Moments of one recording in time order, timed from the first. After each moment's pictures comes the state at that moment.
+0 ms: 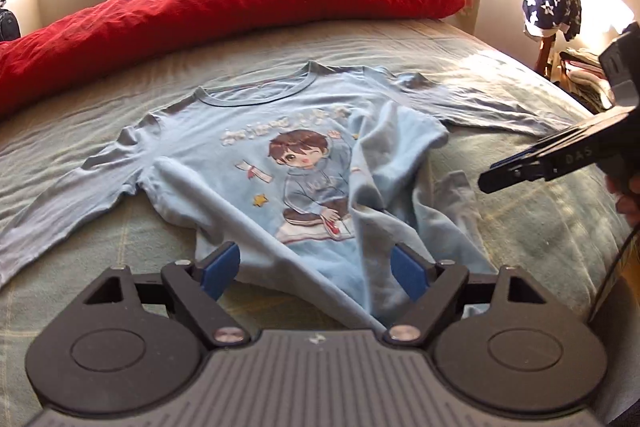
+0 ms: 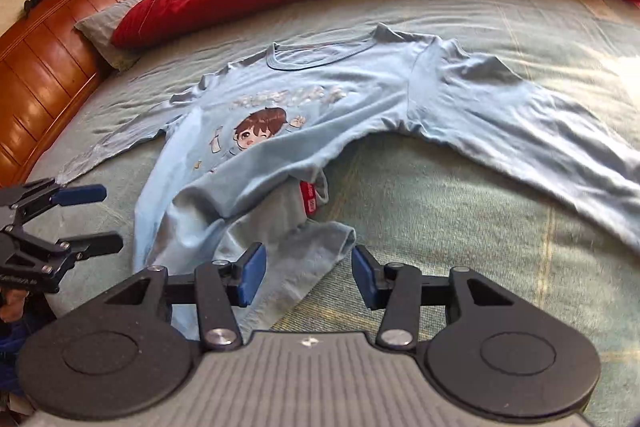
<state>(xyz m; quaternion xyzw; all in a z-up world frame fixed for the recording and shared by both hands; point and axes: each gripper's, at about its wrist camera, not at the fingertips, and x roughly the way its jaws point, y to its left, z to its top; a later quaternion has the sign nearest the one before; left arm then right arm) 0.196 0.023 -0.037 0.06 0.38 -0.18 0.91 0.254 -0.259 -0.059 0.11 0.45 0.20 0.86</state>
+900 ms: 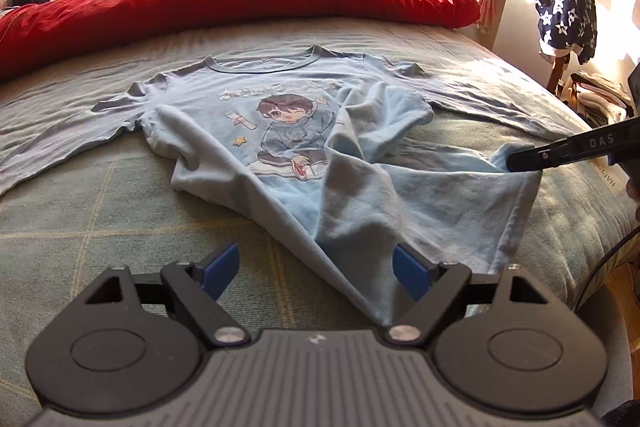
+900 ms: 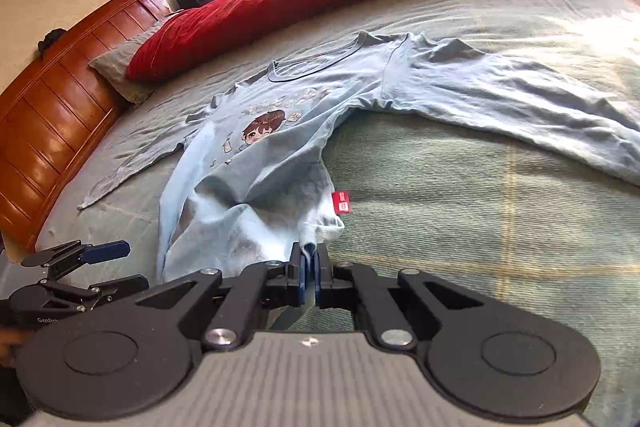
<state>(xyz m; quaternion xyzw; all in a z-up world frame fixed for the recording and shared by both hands) 0.137 0.006 -0.057 0.02 0.38 -0.14 0.91 0.195 -0.303 -0.051 0.16 0.42 0.21 0.87</state>
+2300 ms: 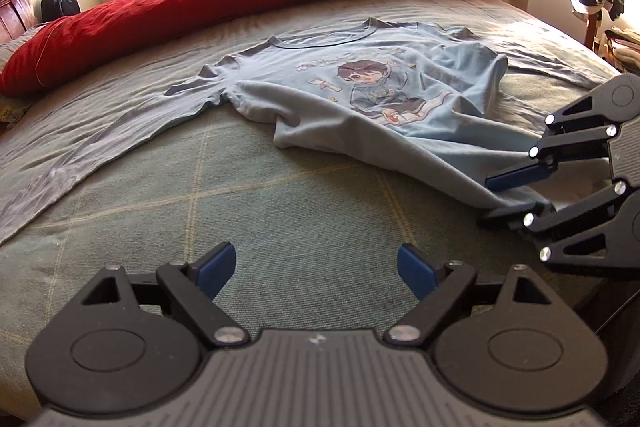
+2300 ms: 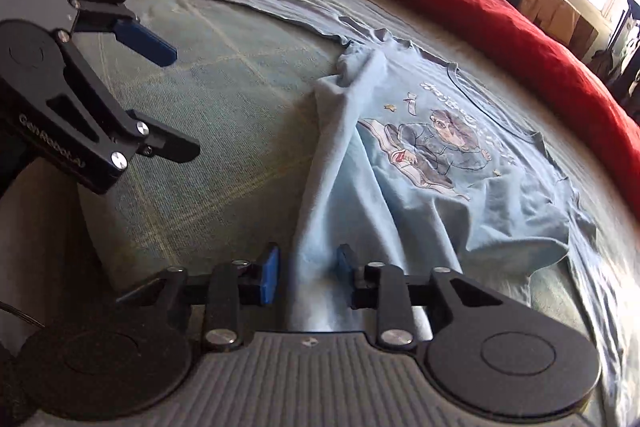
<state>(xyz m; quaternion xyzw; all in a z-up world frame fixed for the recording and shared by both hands) 0.109 0.063 -0.058 0.09 0.40 -0.08 0.91 0.137 -0.083 -0.054 -0.27 0.37 0.29 0.84</state>
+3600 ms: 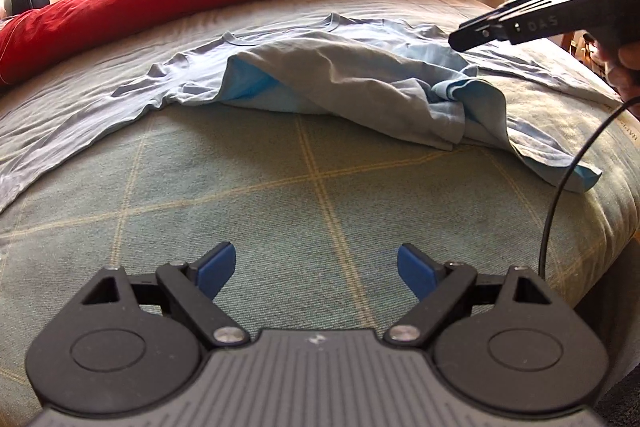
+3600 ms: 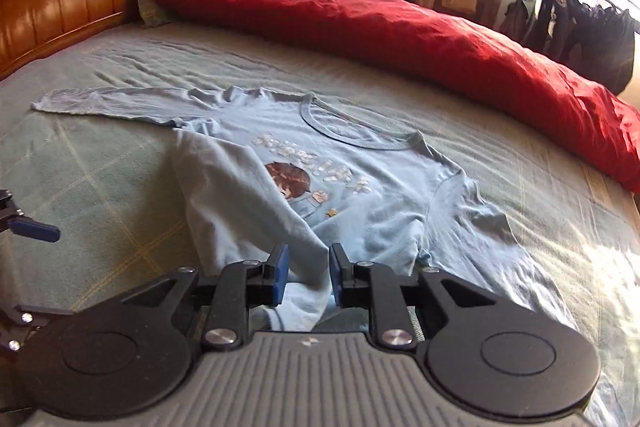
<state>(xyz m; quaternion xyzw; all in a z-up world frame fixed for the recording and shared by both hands) 0.133 0.030 -0.072 0.07 0.41 -0.13 0.90 0.236 -0.183 0.000 -0.14 0.34 0.24 0.90</state>
